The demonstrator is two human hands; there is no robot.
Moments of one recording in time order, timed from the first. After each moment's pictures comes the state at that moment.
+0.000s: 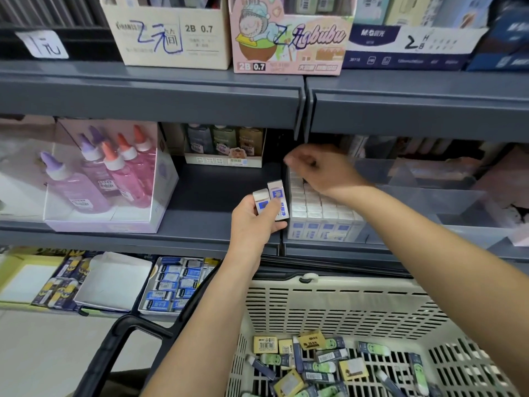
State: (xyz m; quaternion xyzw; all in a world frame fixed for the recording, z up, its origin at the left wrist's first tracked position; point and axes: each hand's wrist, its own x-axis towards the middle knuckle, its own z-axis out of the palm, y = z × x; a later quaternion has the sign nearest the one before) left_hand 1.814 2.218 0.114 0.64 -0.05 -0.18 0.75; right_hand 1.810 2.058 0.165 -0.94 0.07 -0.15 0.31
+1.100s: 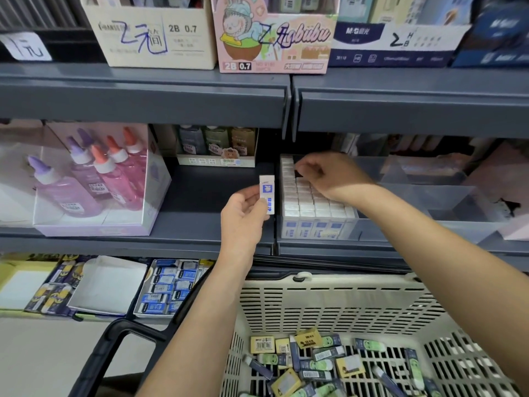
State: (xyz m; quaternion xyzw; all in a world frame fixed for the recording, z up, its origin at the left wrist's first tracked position) left_hand 1.814 2.220 0.115 0.65 -0.09 -0.12 0.74; right_hand 1.788 2.049 0.176 -0.96 0.11 -0.07 0.25
